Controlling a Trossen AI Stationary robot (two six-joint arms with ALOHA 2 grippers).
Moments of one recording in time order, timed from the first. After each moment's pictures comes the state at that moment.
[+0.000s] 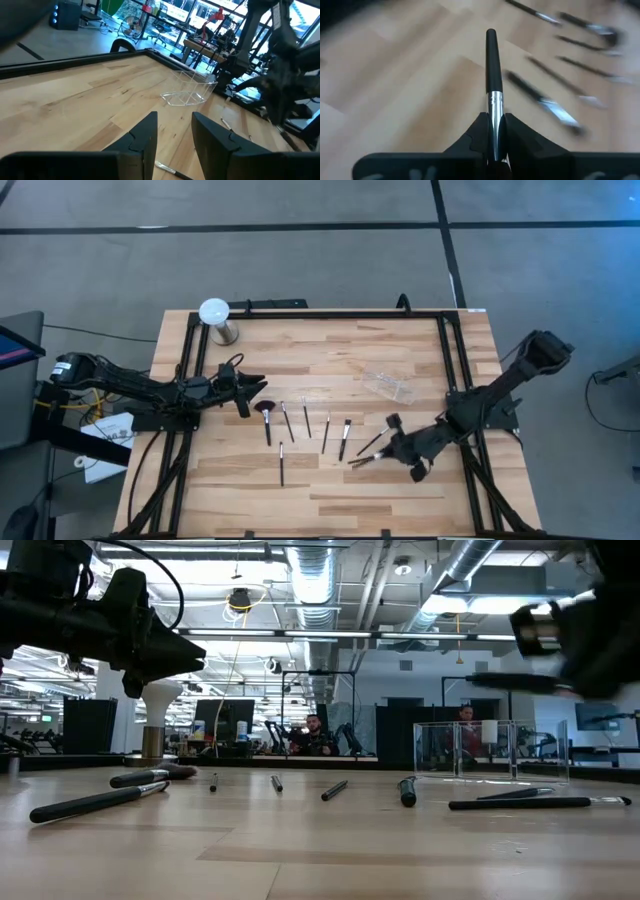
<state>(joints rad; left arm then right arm) -0.13 0.82 0.01 0.73 -0.47 -0.40 0.62 1.24 0.49 -0.01 0.33 -0.17</state>
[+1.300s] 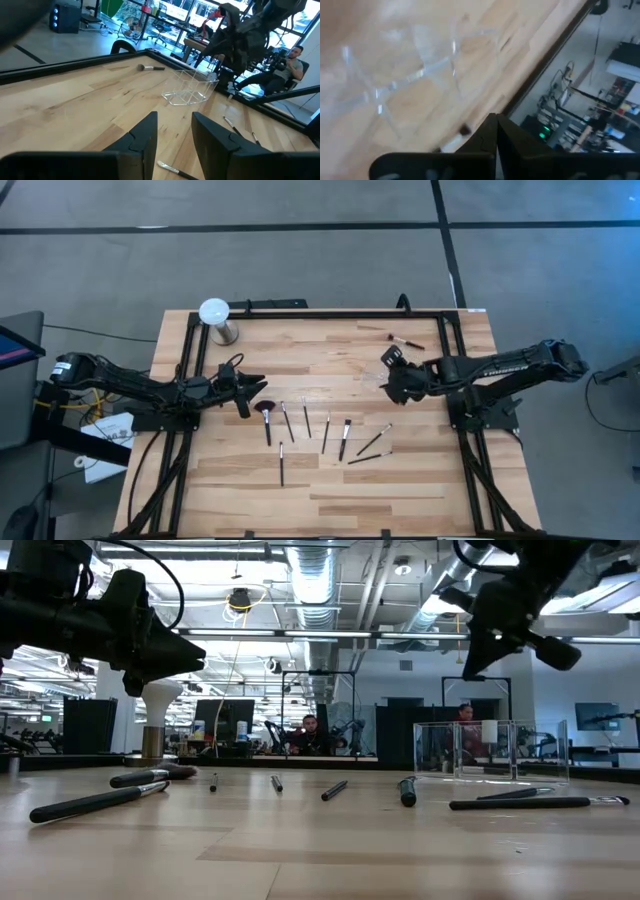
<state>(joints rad) -0.13 0.82 0.01 0.73 -0.47 -0.36 0.06 1.17 0.81 -0.73 0.60 -0.98</state>
